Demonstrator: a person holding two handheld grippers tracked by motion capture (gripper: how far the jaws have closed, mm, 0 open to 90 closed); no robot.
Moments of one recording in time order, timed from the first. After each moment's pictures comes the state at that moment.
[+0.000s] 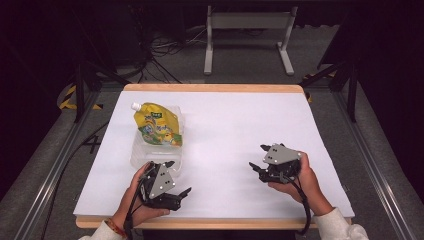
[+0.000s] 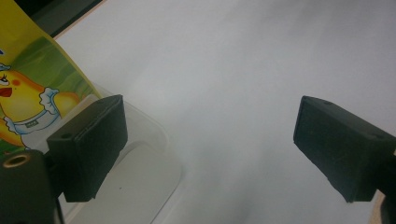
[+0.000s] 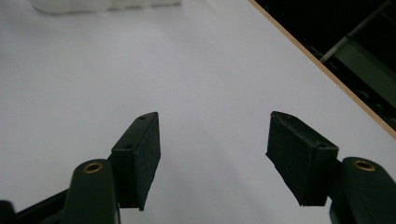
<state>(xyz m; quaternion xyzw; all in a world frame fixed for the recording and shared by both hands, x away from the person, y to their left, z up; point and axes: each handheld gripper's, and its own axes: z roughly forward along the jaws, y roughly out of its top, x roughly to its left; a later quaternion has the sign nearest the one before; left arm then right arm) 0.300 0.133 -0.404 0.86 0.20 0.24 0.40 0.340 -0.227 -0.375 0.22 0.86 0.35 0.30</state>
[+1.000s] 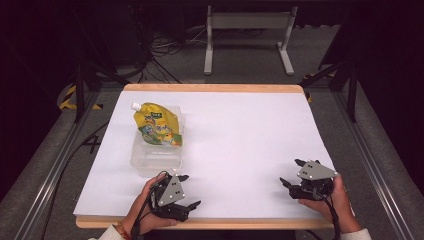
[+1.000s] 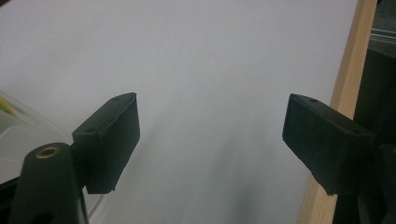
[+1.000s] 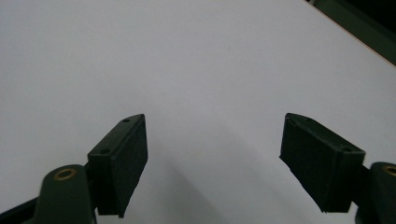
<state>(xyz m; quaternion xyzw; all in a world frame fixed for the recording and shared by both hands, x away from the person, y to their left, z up) 0.290 0.112 -0.425 0.88 0.17 0.16 0.41 0.307 -0.314 -0.414 0.30 0.84 0.32 0.31</state>
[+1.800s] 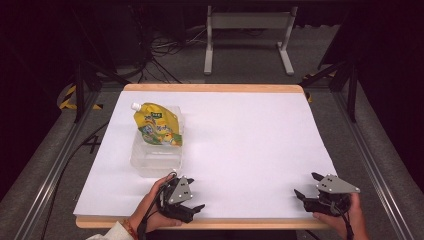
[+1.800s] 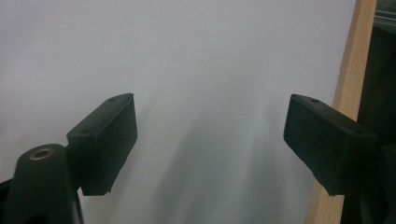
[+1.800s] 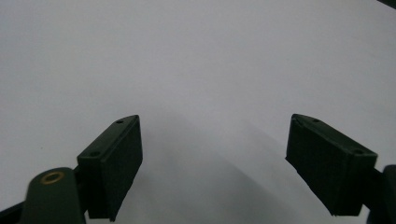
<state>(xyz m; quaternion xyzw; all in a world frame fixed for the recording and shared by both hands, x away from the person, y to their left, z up) 0.298 0.098 -0.441 0.90 0.15 0.13 0.38 0.277 -0.355 -0.440 0.37 0.82 0.33 0.29</state>
